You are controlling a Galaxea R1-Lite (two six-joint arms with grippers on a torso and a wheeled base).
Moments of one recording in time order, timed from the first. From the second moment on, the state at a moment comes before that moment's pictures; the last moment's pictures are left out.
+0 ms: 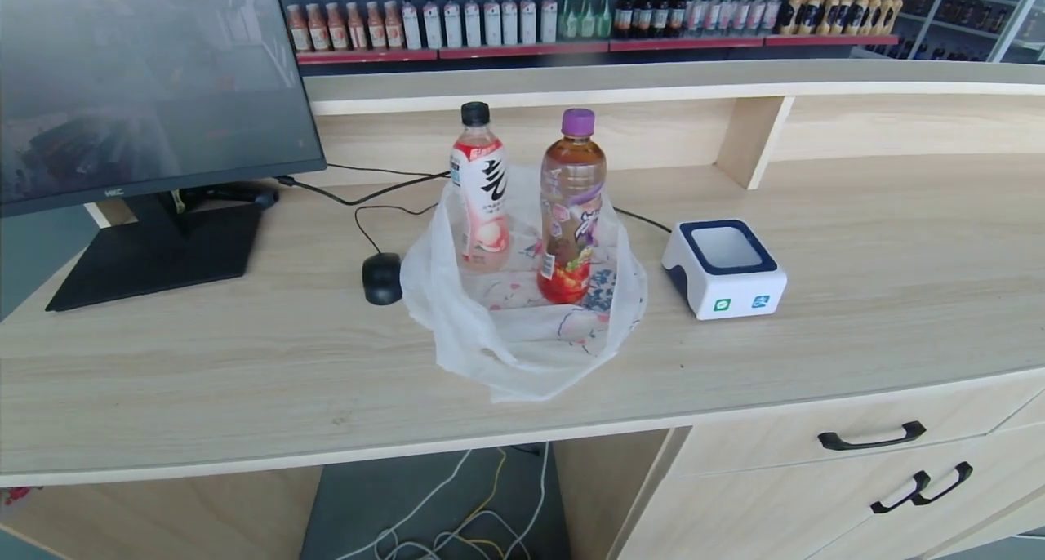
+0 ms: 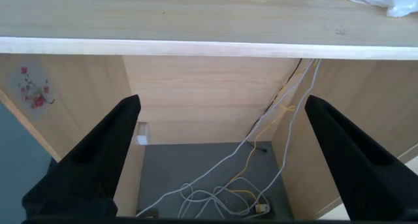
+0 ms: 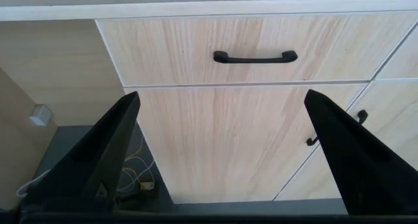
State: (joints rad) left arm 0.00 0.00 0.00 0.00 0.00 0.00; right arm 0.00 0.00 0.00 0.00 0.05 -0.03
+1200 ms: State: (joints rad) left arm 0.00 0.00 0.00 0.00 0.00 0.00; right arm 0.00 0.00 0.00 0.00 0.05 -0.03
